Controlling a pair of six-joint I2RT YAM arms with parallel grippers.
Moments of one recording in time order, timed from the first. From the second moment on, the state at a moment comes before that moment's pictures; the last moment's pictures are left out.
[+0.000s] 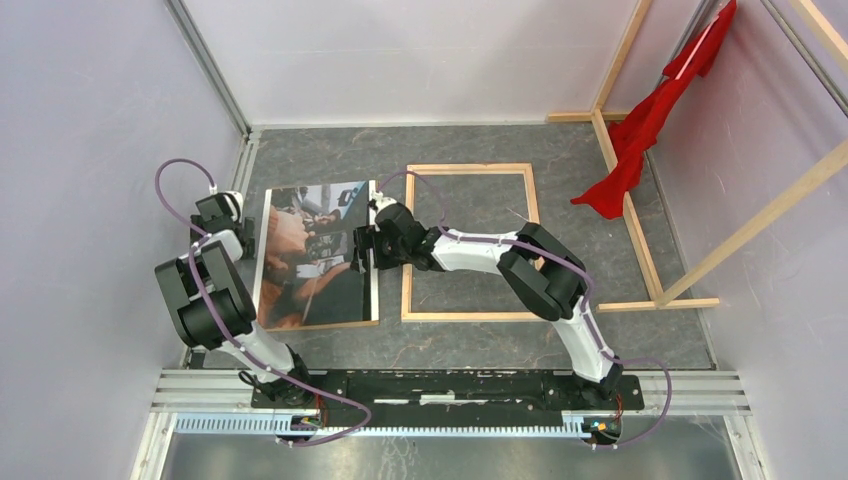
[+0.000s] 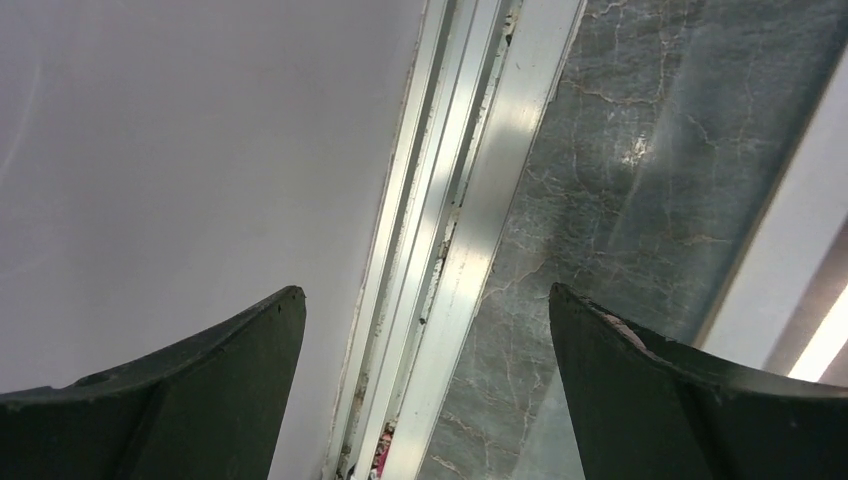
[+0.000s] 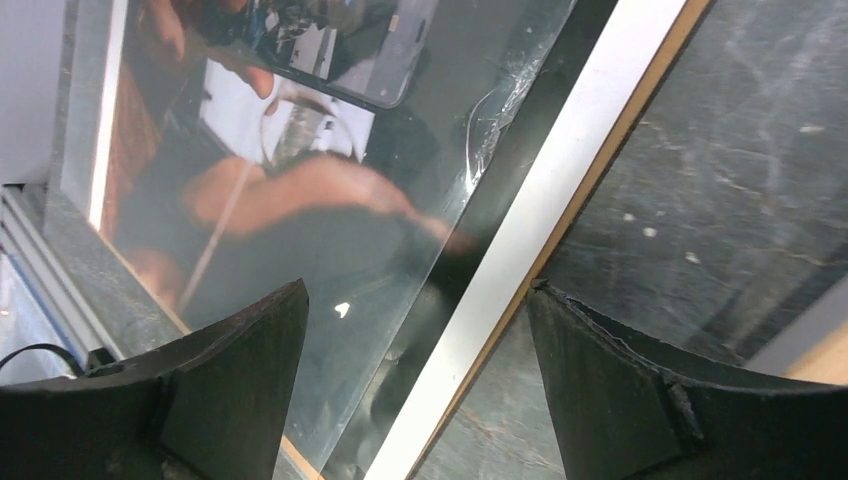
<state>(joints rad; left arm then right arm) 0.47 1.64 0.85 -0.02 -0.32 0.47 0.95 2.17 1.48 0.01 -0.09 0.63</state>
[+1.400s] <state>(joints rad) 0.53 1.69 0.93 -0.01 -0.23 0.45 0.84 2.21 1.55 -0.03 -0.09 0.68</state>
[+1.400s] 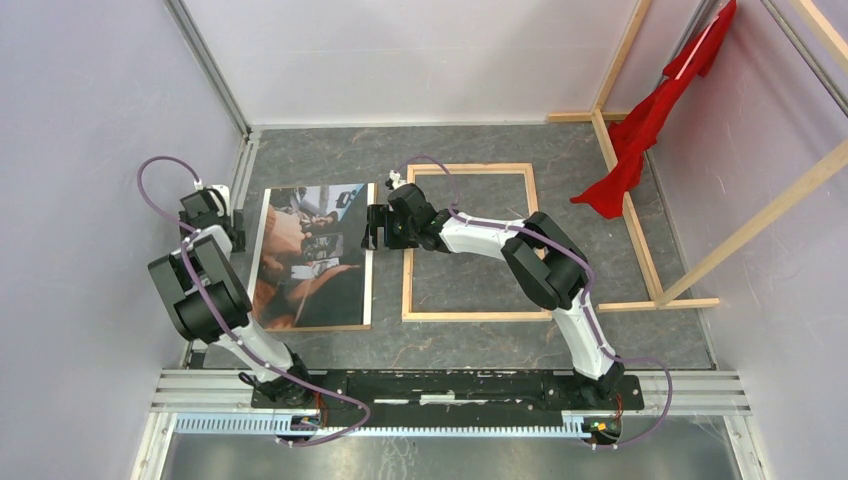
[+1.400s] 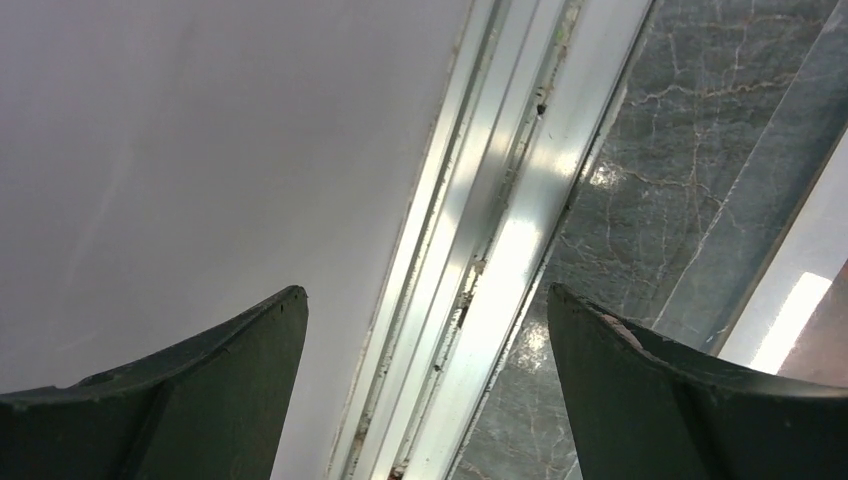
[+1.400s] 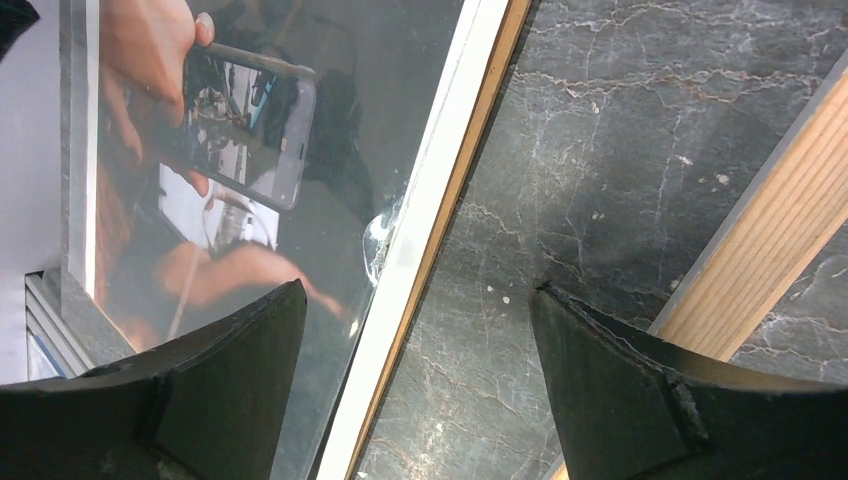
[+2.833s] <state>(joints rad) 0.44 1.71 1.02 -0.09 -0.18 0.39 0.75 2.29 1.60 0.14 -0.10 0.81</state>
